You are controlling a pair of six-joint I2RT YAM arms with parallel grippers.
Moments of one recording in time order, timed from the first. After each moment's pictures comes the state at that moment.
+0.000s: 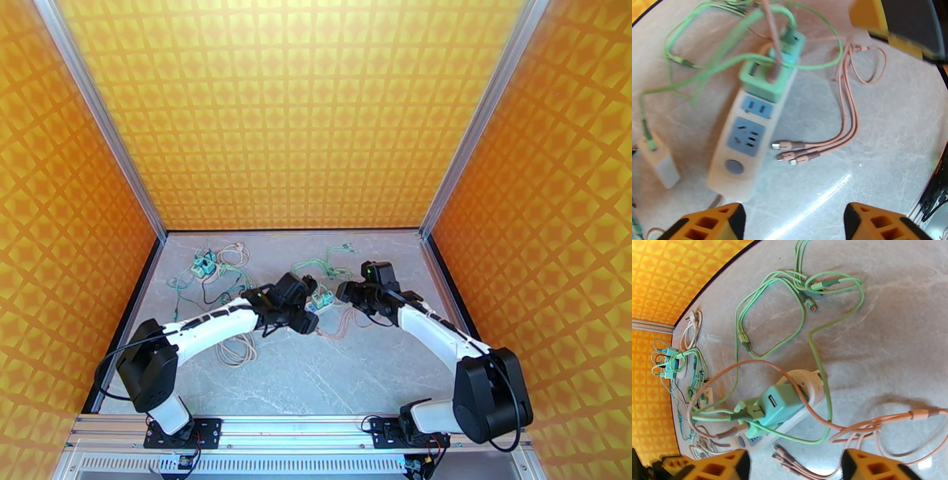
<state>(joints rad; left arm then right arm) -0.83 1.69 1.22 -0.48 0.07 -0.25 0.24 1.42 0.92 -0.35 -0.27 0.63</state>
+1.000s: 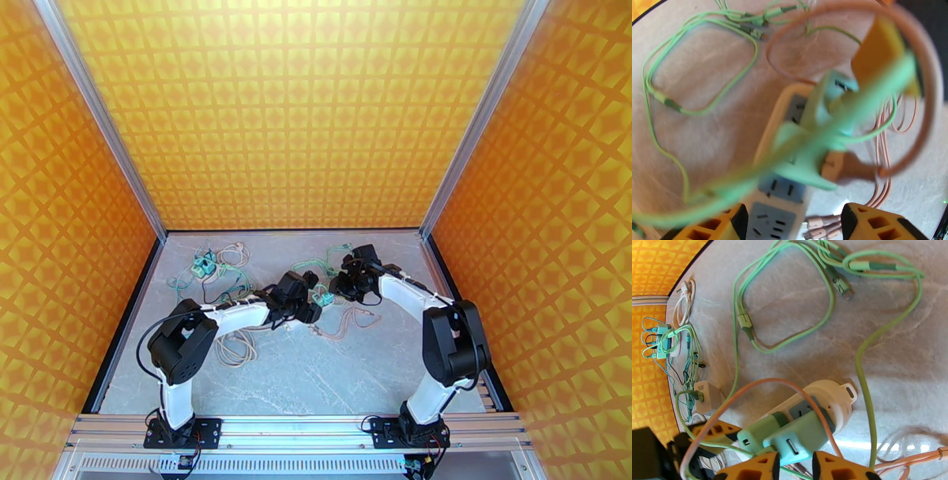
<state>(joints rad) -0.74 1.93 1.25 -0.12 0.15 -0.19 0.24 1.76 1.22 -0.52 -0.42 0.52</state>
